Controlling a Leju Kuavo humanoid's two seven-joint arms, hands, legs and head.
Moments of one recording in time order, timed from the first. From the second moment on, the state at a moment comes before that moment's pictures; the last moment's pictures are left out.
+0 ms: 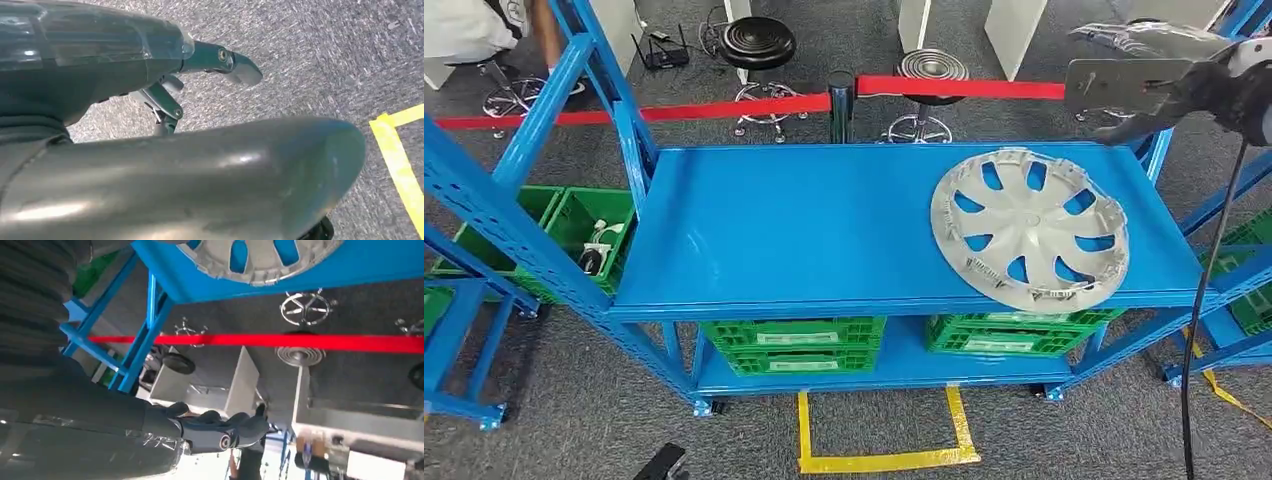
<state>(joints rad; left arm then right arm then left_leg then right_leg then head) -0.22 0.23 -0.81 -0.33 0.39 -0.19 0.10 -1.19 -0.86 0.58 -1.36 0.32 0.77 0.19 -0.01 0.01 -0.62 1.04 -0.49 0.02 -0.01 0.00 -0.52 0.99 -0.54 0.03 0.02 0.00</state>
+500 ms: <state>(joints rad) -0.21 0.29 -0.78 -0.38 0.33 -0.16 0.15 -1.20 -0.85 0.64 -1.39 0.14 0.58 0.24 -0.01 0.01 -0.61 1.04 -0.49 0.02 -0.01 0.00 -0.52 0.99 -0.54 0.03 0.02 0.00</state>
